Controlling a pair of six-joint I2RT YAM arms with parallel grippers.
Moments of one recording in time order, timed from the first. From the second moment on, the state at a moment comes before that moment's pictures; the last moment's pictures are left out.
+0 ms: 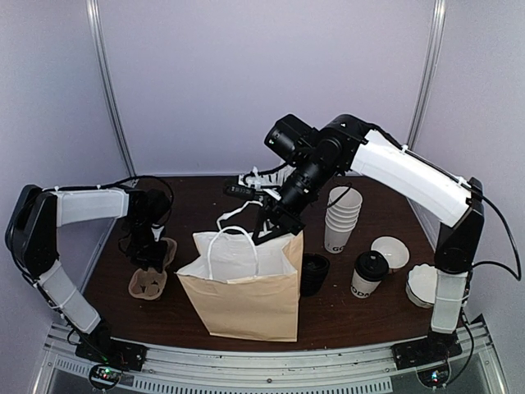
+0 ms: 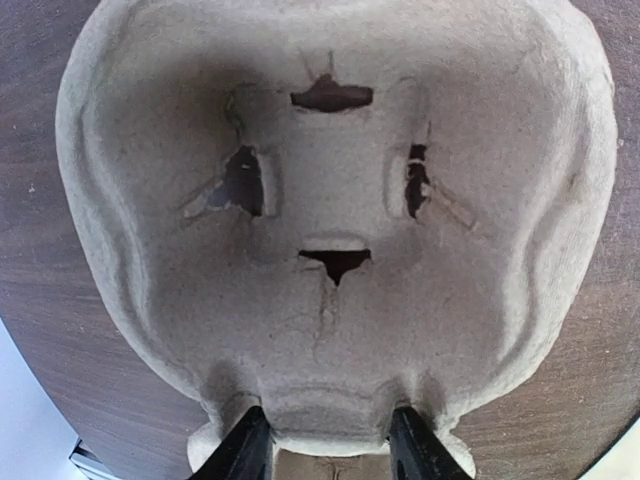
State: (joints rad) left arm -0.38 1.63 1.03 -0.99 -0.09 -0.33; right arm 0.96 1.95 2.15 -1.30 -0.61 -0.41
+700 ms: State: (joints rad) left arm -0.37 1.28 1.33 -1.16 -0.13 -0.25; right arm 0.96 2.00 2.24 -1.30 -0.59 -0.41
